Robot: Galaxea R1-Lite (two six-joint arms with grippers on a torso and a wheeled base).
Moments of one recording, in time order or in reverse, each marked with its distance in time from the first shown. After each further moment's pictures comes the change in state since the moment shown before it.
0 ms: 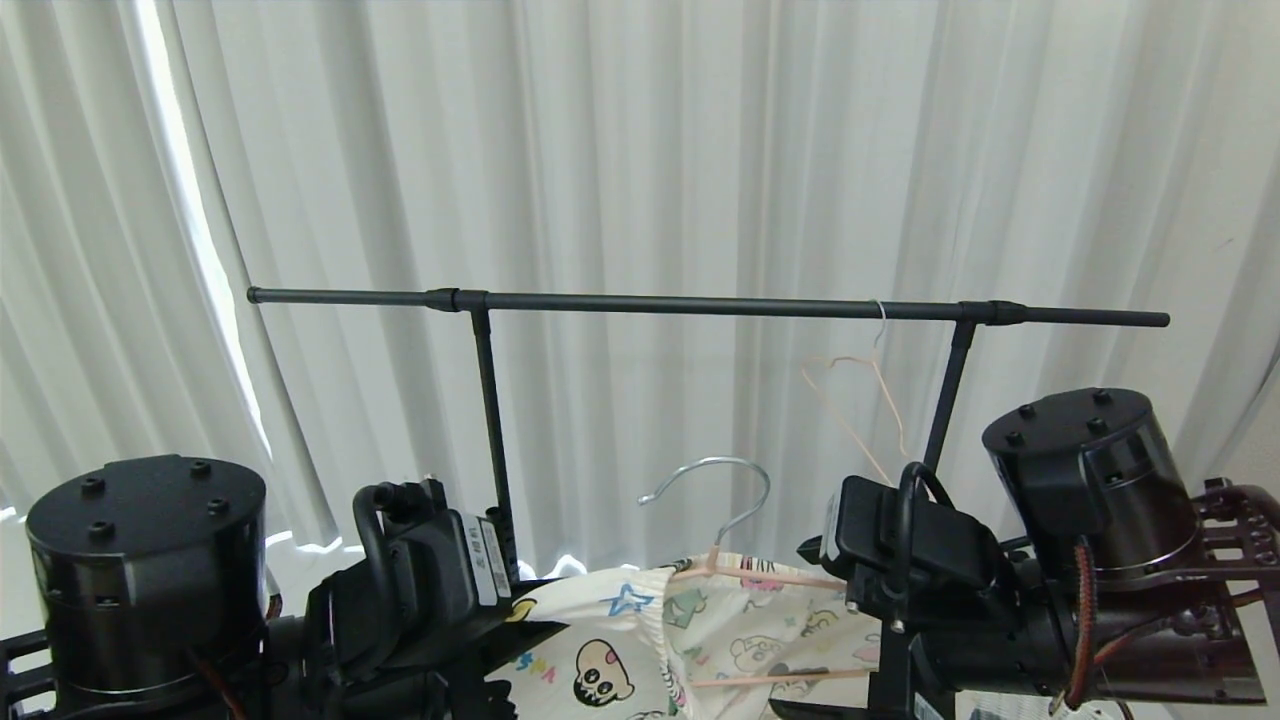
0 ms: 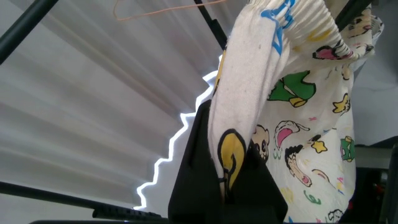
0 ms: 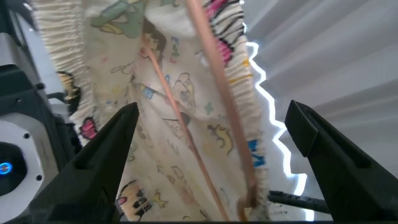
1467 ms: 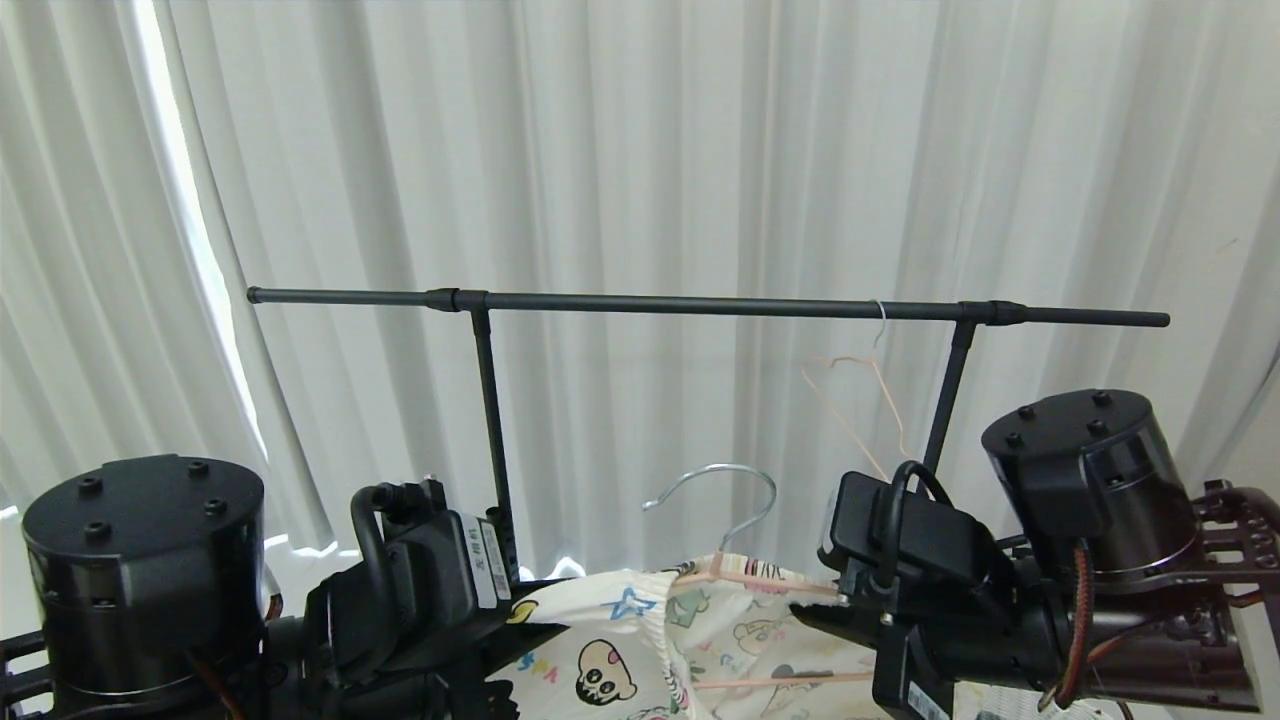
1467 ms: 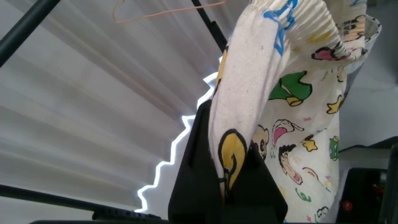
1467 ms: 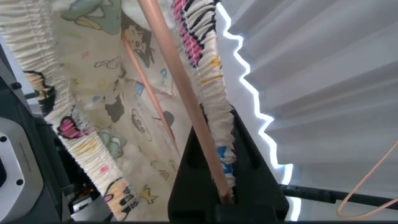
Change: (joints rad) left arm -0.003 -0.001 -0.002 0.000 -0.001 0.000; right arm 0.005 0.000 0.001 -0.004 -0.080 -0.005
